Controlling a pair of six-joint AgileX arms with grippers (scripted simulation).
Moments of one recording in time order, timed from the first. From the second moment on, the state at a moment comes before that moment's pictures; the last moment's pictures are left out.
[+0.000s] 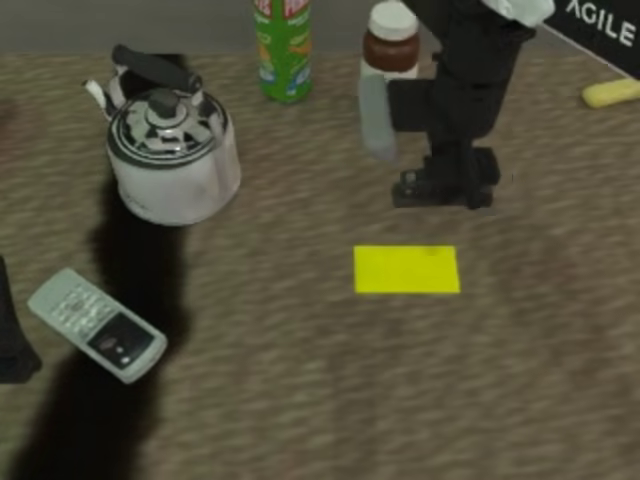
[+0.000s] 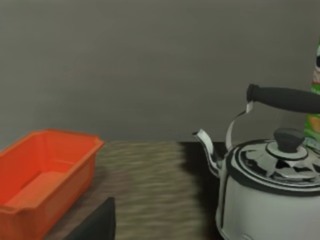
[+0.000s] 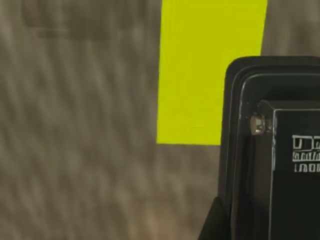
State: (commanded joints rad) left arm 0.00 0.00 0.00 0.00 0.00 0.00; right arm 0.48 2.32 2.15 -1.37 -0.03 -1.12
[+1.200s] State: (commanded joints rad) left arm 0.00 0.00 0.00 0.00 0.00 0.00; right arm 0.52 2.40 1.91 -1.04 -0.03 -1.04
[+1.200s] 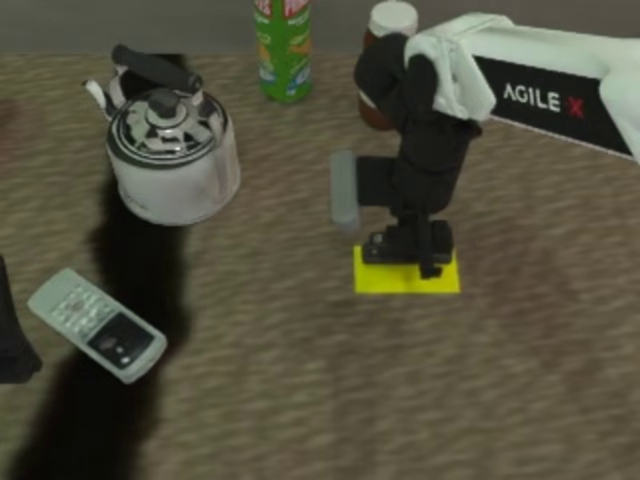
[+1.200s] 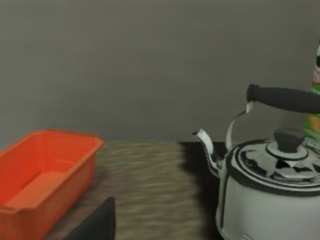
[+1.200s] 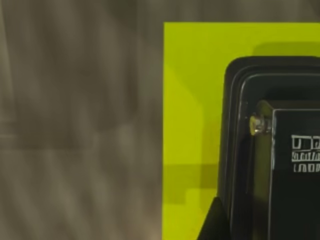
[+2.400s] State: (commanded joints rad) left arm 0.00 0.00 0.00 0.00 0.00 0.00; right arm 0.52 2.40 1.91 -1.04 -0.03 -1.04
